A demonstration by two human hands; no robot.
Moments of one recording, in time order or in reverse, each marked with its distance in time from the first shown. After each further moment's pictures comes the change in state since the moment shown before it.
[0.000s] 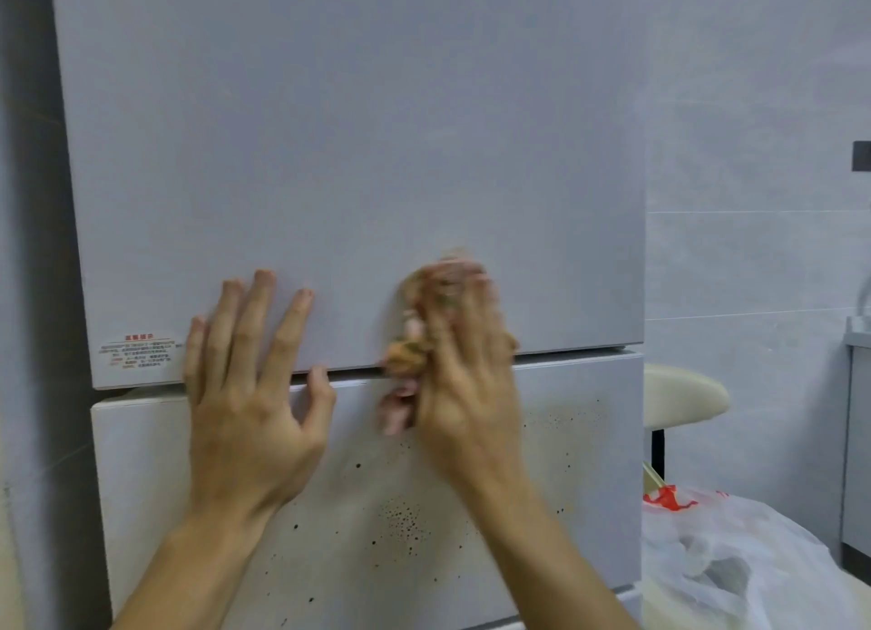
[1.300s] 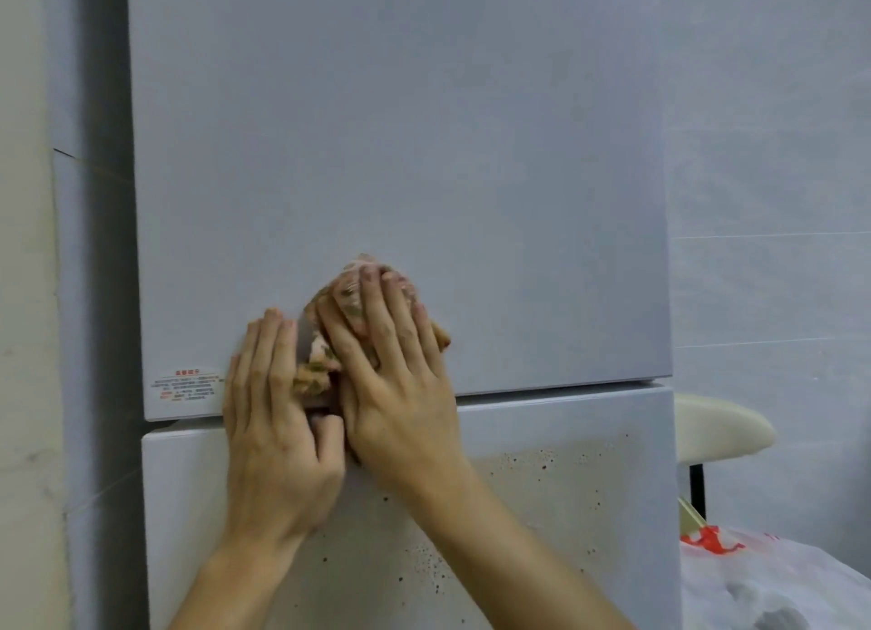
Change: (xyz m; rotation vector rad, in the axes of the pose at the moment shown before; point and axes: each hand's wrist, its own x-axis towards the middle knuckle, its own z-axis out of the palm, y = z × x) left_hand 0.003 0.001 -0.001 -0.157 0.041 -0.122; right_hand 0.044 -0.066 0.033 0.023 0.003 -0.183
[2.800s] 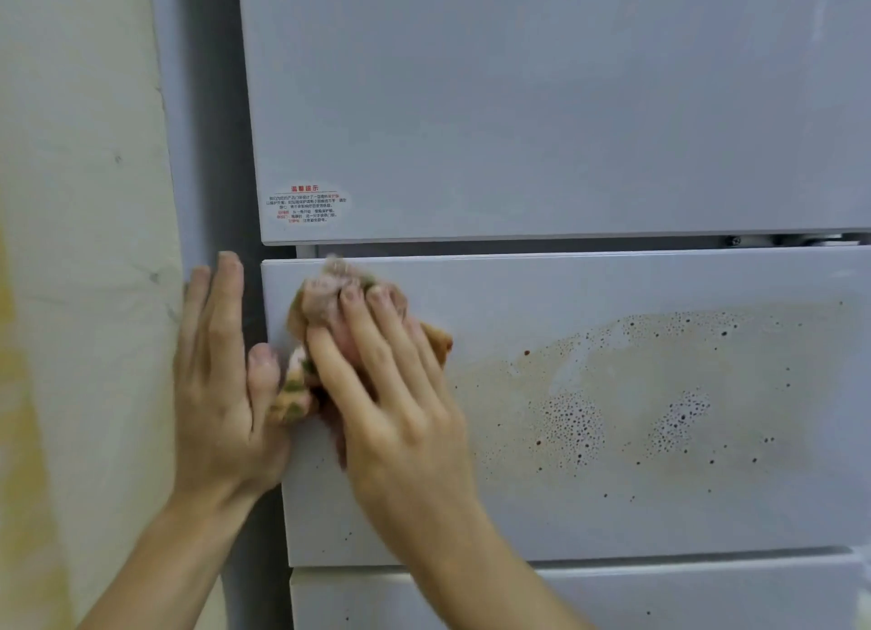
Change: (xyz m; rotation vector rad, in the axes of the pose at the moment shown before) left_hand -0.095 -0.134 -0.064 0.024 0.002 -0.004; right_hand -0.123 -0.130 0.046 0.248 -0.014 0.038
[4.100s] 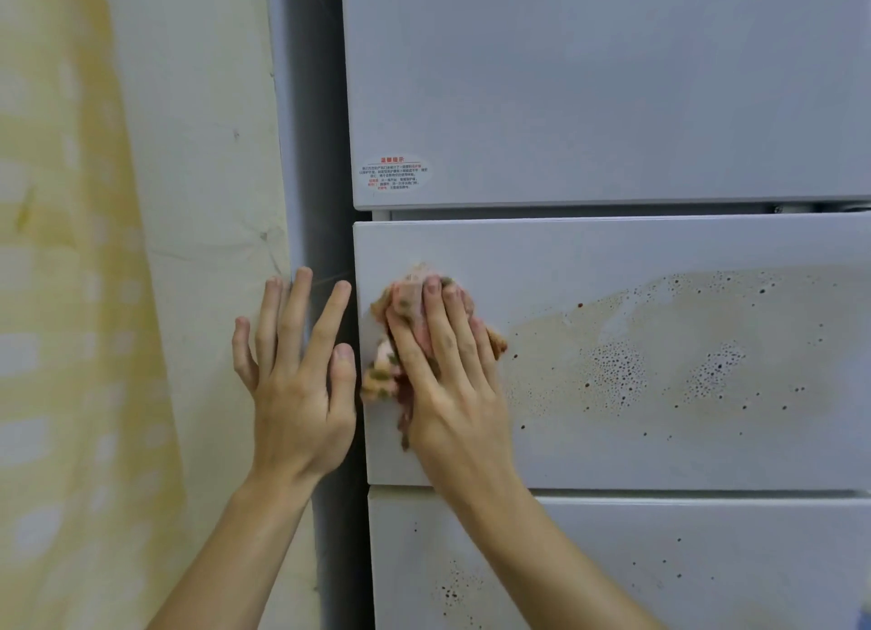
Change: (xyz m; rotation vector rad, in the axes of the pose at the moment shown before) left_hand -0.040 -0.010 -0.028 0.200 -0.110 -0.049; right_hand -0.032 -0.021 0.014 -0.159 -0.111 0.072
